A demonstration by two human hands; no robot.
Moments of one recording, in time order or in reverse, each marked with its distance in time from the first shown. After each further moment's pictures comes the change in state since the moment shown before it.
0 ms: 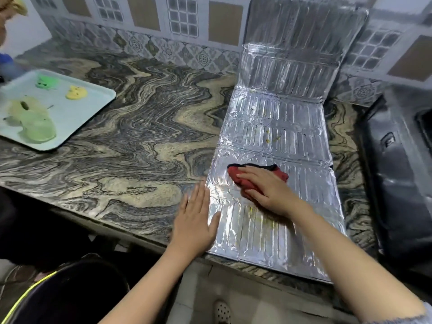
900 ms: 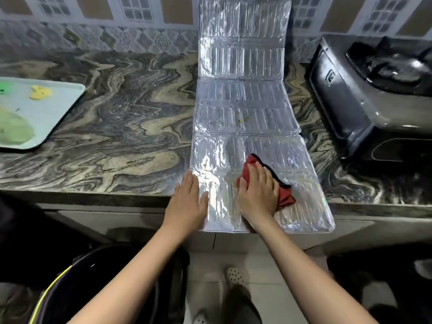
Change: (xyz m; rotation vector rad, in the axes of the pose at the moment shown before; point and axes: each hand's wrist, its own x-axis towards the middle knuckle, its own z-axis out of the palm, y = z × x) left_hand -0.078 -0.034 -0.011 -0.161 -0.068 0.174; right_hand -0.094 -0.165 0.083 -0.008 0.439 0.941
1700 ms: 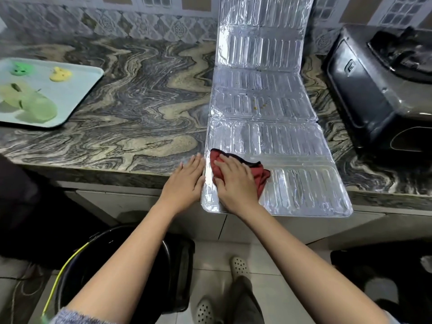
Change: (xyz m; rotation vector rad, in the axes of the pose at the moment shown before) left_hand -0.001 -0.054 -0.014 0.071 0.005 0.170; right_hand -0.029 -0.054 0.031 0.042 -0.109 -0.435
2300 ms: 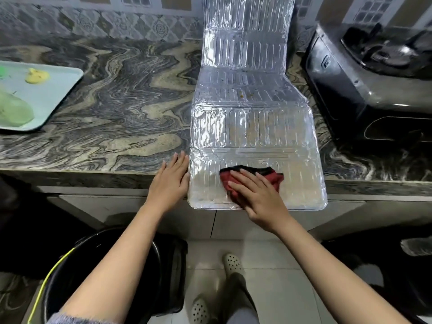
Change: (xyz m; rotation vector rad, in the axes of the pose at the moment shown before) left_hand 0.000 0.004 0.004 -0.045 0.042 -0.061; right_hand -0.062 0.090 -0.026 -0.134 -0.002 -0.306
